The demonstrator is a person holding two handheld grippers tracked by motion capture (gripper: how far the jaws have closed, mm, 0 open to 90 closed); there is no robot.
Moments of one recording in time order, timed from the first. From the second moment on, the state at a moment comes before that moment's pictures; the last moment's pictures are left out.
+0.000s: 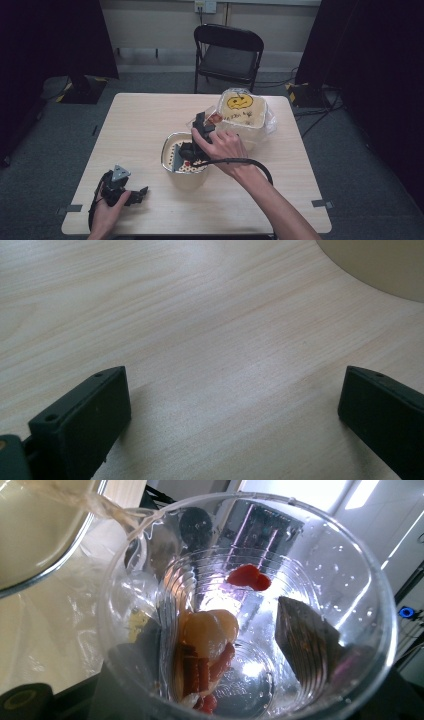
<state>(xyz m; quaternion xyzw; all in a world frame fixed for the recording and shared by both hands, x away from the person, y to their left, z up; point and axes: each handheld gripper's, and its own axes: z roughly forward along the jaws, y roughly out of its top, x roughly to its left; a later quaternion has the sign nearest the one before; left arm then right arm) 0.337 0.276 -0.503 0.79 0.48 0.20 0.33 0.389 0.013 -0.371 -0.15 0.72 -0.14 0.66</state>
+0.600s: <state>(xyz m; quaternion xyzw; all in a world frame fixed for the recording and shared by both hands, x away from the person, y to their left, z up) 0.337 0.276 -0.503 0.79 0.48 0.20 0.33 0.384 0.013 -0.382 -0.24 0.64 -0.21 0.70</state>
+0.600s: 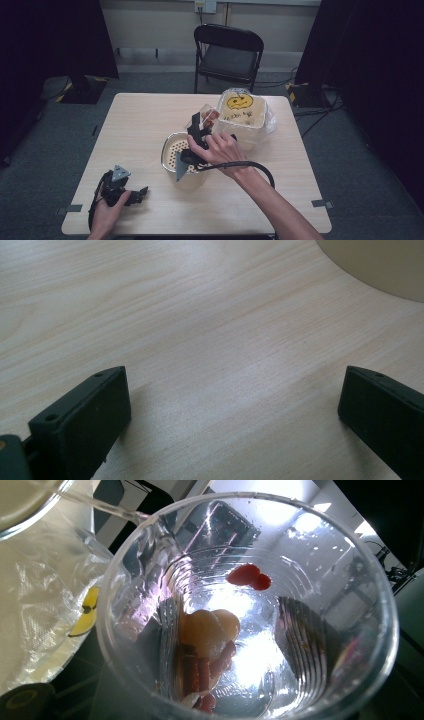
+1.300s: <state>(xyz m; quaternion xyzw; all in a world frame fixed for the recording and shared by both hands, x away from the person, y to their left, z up) 0.337 0.275 -0.503 0.79 0.48 0.20 0.33 0.381 0.010 -0.388 -0.31 0.59 -0.25 0.70</state>
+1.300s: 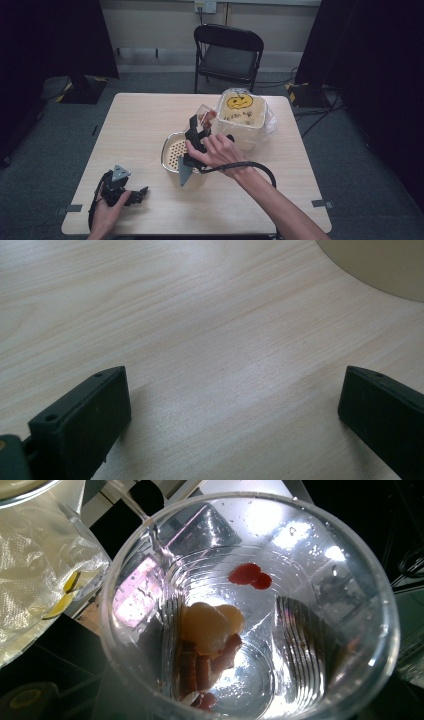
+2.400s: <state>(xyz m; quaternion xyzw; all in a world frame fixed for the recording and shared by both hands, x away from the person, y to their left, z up) 0.337 0.275 -0.503 0.79 0.48 0.20 0.33 0.377 0.004 -0.384 -0.31 0.57 -0.25 0.72</state>
